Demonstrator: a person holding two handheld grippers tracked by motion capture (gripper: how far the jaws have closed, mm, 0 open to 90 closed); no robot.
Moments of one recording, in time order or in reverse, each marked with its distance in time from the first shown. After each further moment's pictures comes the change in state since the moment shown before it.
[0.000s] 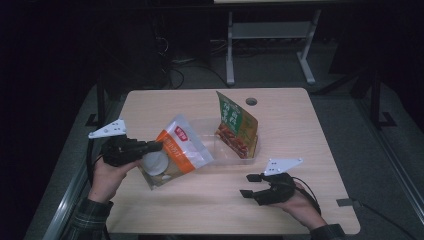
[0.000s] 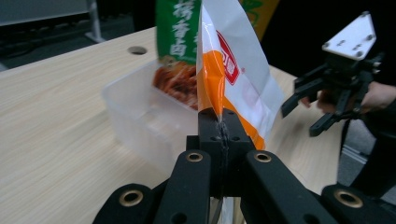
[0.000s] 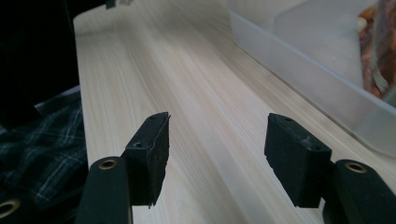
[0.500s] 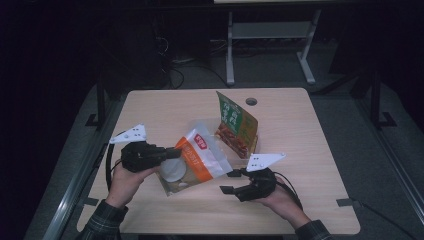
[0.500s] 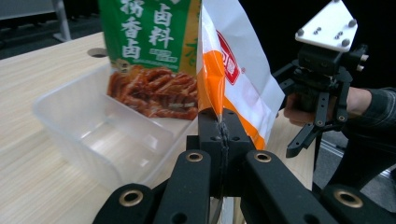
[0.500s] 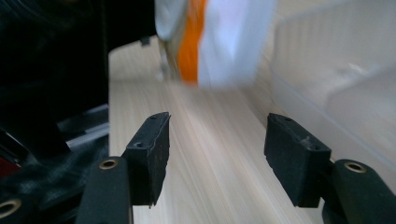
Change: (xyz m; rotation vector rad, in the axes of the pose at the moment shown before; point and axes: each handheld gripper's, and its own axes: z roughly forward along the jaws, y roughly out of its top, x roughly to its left) left arm -0.027 0.000 0.035 0.006 -0.085 0.017; right arm 0.018 0.035 0.030 -0.107 0.104 -0.062
